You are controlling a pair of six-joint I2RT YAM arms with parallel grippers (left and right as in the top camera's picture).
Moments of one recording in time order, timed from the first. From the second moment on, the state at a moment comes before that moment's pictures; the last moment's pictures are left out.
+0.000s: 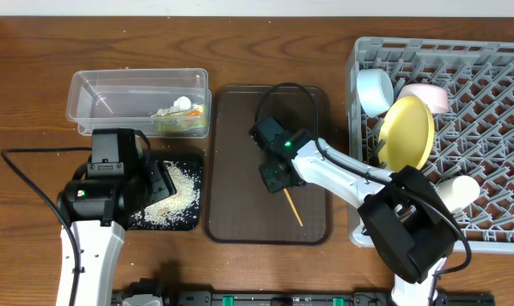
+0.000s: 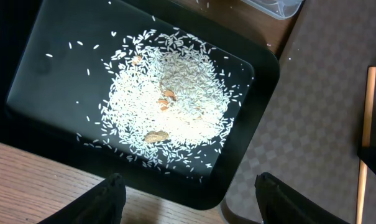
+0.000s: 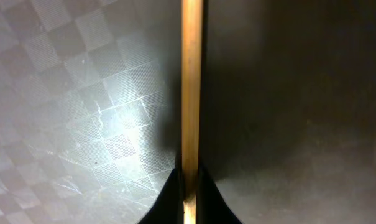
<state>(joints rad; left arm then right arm) 0.03 1.07 0.96 -1.10 0.01 -0.38 0.73 1.97 1.26 -0.70 -0.01 0.32</state>
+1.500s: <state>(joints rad) 0.03 1.07 0.96 -1.10 0.01 -0.38 0.23 1.49 1.17 -1.07 0.15 0.27</state>
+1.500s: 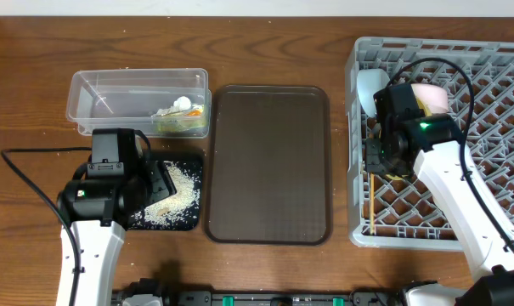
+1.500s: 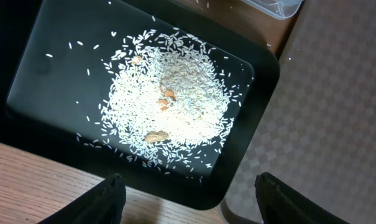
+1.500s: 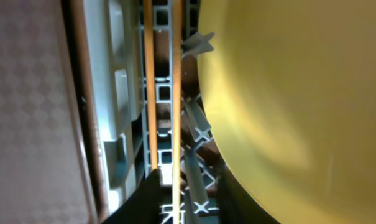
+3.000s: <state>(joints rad) -0.14 0.54 0.83 -1.08 0.10 -0.23 0.32 0.66 0.82 -0.84 0.06 0.33</state>
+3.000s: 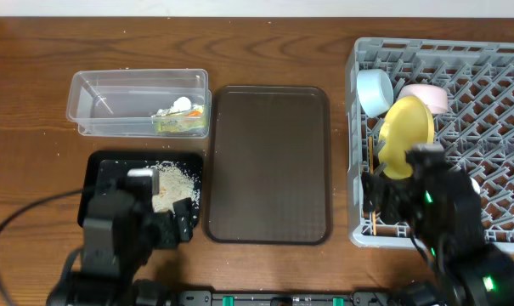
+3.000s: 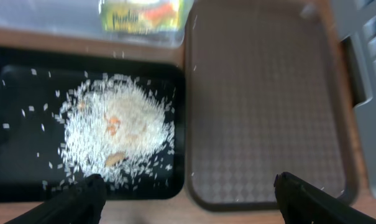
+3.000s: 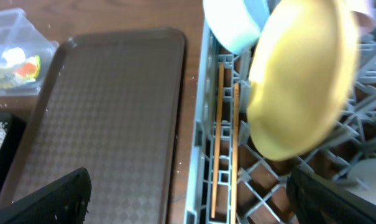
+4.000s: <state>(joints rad) -0.14 0.45 0.83 -1.07 0.10 -0.23 0.32 0.52 0.77 -1.01 0.11 0.36</state>
